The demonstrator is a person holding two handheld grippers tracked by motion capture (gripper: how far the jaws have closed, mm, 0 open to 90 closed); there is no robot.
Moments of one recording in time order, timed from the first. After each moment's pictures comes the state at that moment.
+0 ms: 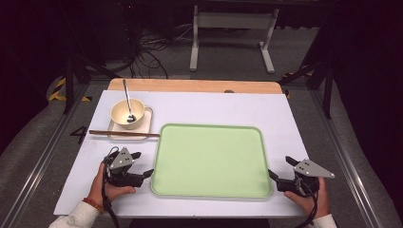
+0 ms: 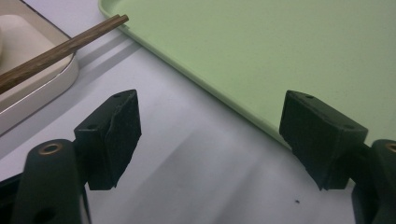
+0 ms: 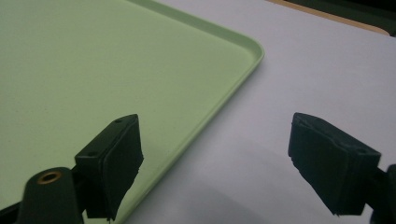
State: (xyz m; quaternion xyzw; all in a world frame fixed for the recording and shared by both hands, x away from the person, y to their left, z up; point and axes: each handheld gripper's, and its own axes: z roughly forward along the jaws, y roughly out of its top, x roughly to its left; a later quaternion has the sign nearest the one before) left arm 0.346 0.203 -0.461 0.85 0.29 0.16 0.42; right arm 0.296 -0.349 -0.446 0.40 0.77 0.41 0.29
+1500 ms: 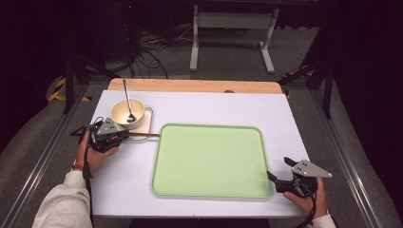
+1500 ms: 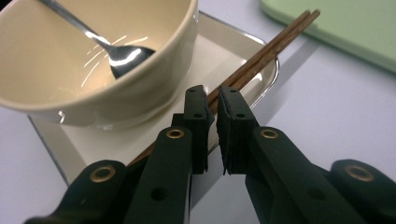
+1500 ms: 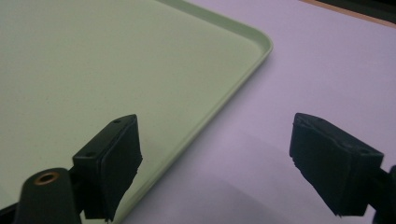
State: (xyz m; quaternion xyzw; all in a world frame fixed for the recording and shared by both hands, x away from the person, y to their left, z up) left arm 0.440 0.267 -0.447 0.85 0.30 0.22 0.37; right arm 0.297 -0.347 -0.451 0.40 0.77 0.40 0.29
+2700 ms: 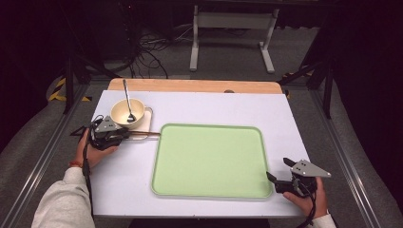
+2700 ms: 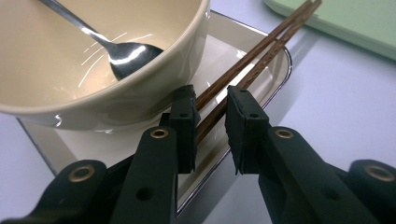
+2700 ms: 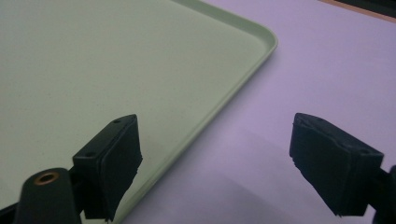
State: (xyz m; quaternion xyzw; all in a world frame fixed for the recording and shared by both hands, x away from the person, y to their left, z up) left arm 0.453 0.273 -0.455 0.86 0.28 0.20 0.37; right arm 0.298 -0.346 -0.451 0.39 0.78 0.40 0.28
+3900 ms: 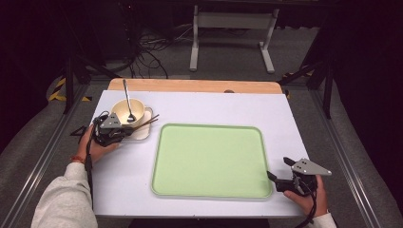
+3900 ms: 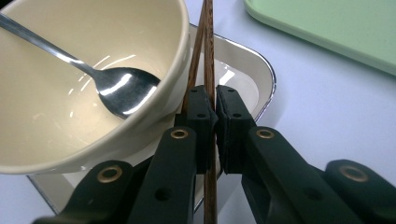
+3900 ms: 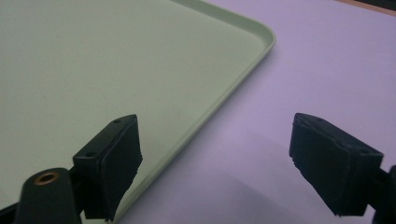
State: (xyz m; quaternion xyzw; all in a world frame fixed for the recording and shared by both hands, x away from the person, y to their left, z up) left arm 0.459 0.264 -0.438 0.88 0.25 0.19 0.36; right arm 0.301 -0.349 -0.451 0.40 0.78 0.40 0.27
